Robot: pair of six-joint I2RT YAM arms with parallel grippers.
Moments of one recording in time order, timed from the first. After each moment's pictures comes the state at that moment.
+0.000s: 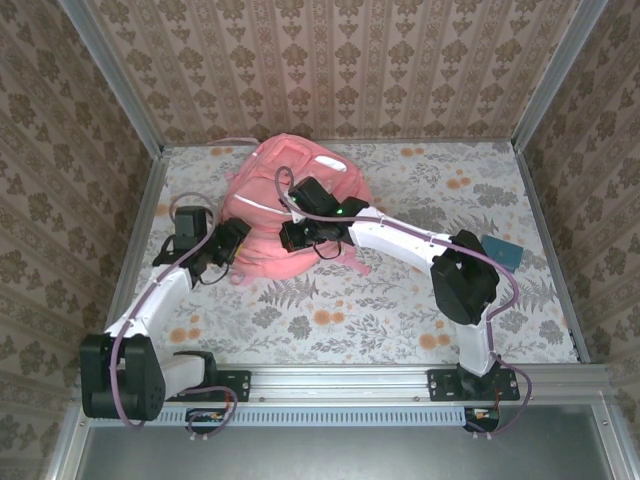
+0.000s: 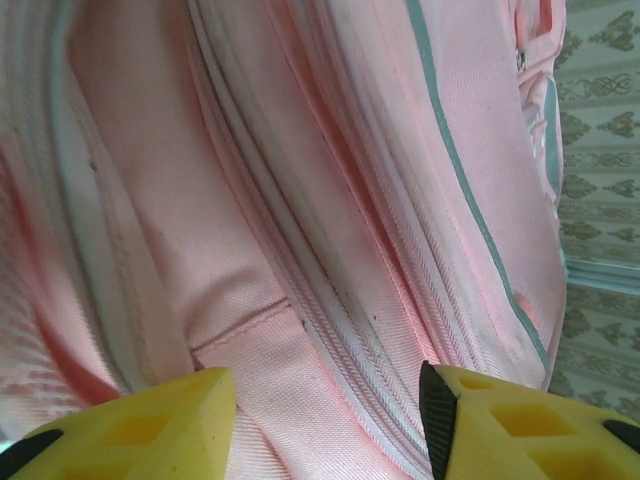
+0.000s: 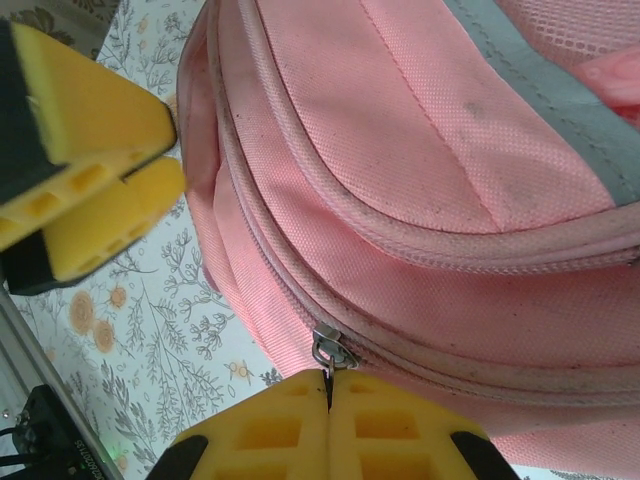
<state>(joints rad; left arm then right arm) -0.13 1.19 0.69 -0.25 0.39 -1.02 0.80 1.97 1.63 -0.52 -0.24 0.47</state>
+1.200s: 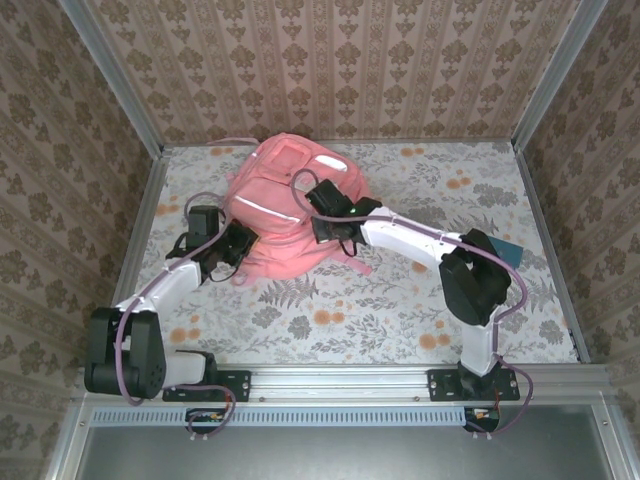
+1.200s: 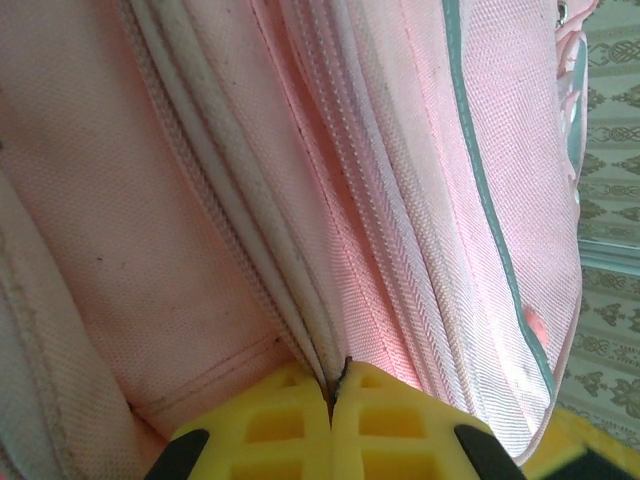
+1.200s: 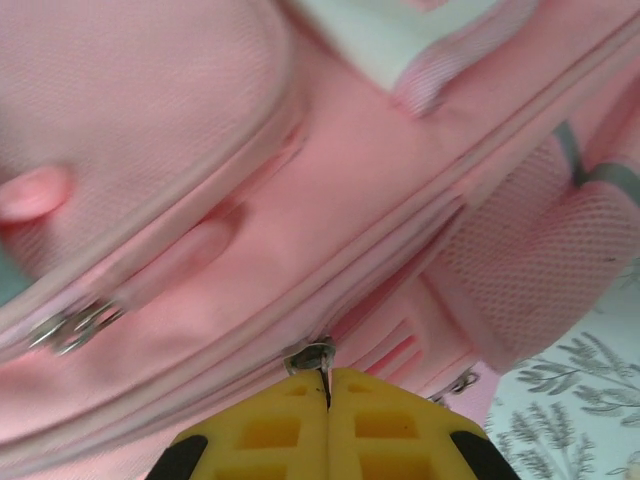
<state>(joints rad) -0.17 1.28 0.68 -0.14 0.39 -1.05 0.72 1.93 1.54 -0.59 0.26 0.41</state>
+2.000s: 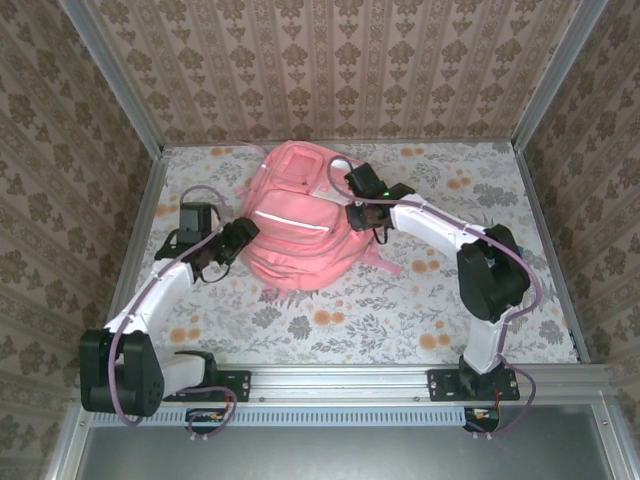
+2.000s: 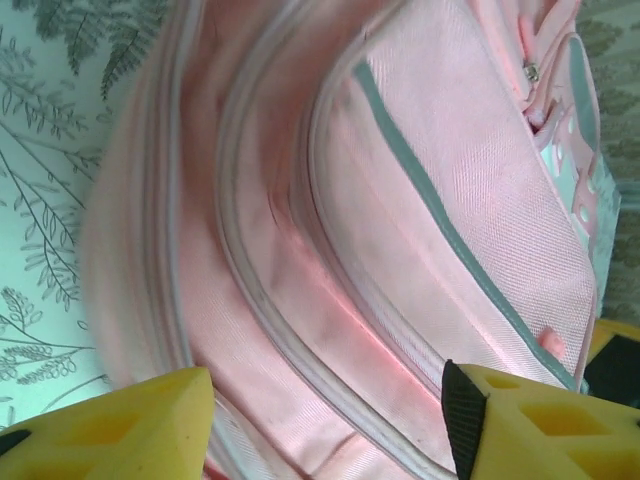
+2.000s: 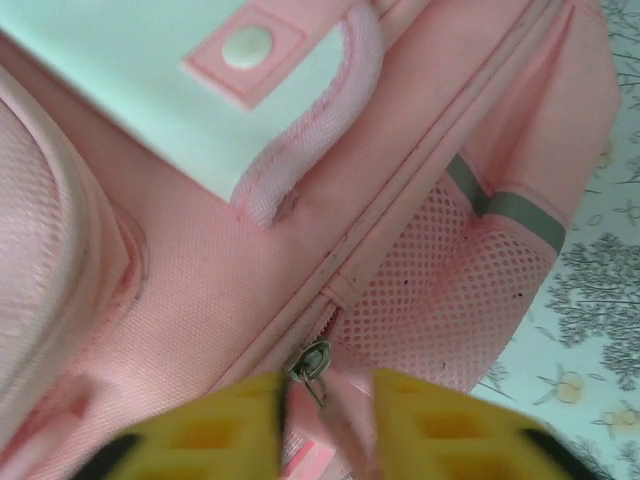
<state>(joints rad) -0.15 1.20 0.76 -0.37 0.39 -0.79 0.52 1.84 1.43 -0.62 0.14 0.26</state>
